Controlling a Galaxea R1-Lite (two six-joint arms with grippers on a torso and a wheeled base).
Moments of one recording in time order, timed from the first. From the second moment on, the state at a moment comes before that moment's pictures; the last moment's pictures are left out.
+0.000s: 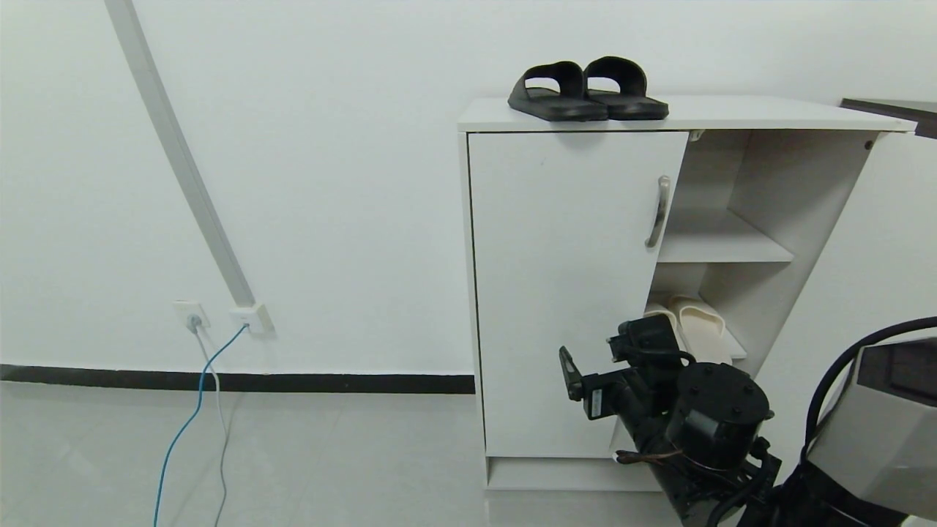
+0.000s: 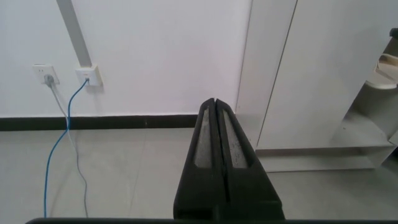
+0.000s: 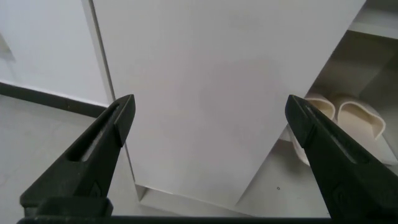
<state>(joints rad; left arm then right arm) 0.00 0.00 0.00 0.00 -0.01 -0.01 0.78 2.07 -0.53 -1.57 -0.59 -0.08</state>
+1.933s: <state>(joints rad) 0.00 0.00 0.00 0.00 -0.02 0.01 0.78 2.07 -0.52 -1.57 -0.59 -0.09</state>
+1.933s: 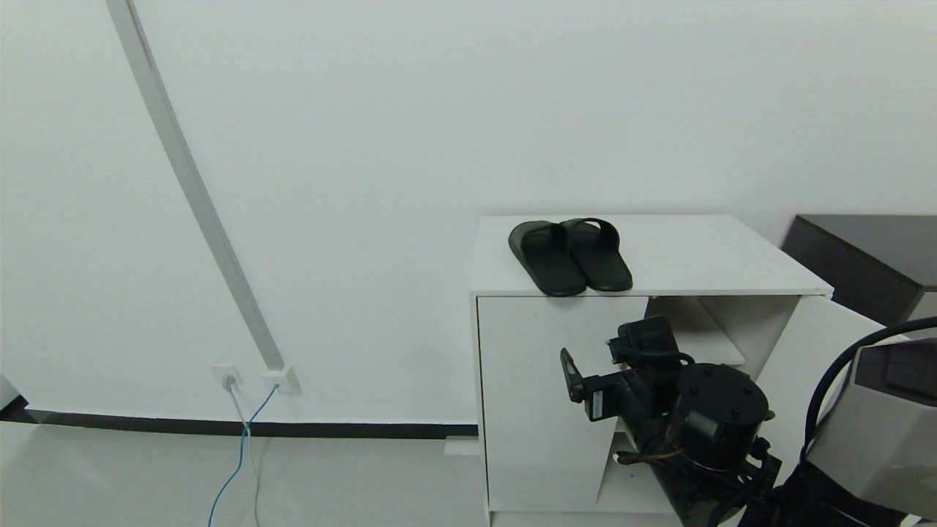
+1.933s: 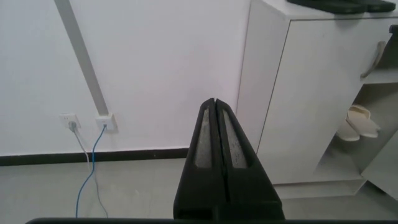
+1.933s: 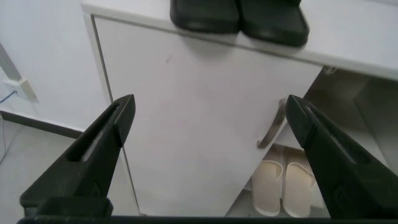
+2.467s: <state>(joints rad) 0.00 0.00 0.00 0.00 -0.02 0.01 0.78 2.08 -0.53 -1.56 -0.58 -0.11</state>
